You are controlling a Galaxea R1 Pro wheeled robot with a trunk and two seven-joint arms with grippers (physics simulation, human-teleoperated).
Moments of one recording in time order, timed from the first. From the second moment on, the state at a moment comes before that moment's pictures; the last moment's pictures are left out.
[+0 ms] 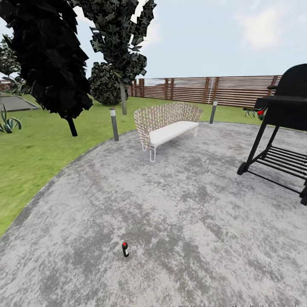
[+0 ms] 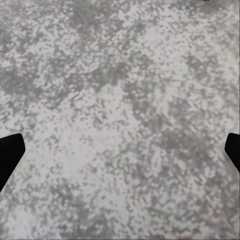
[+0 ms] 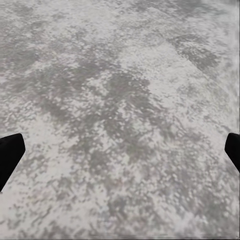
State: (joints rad) left arm -0.17 0.03 0.22 -0.37 -0.06 -0.25 0.01; right arm -0.11 -0.04 0.00 -0.29 0.03 -0.80 0.00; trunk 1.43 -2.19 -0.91
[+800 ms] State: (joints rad) left arm -0.17 0.03 0.22 -0.37 -0.06 -0.25 0.01; right arm -0.11 -0.04 0.01 -0.29 0.03 -0.80 0.00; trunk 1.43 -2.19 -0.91
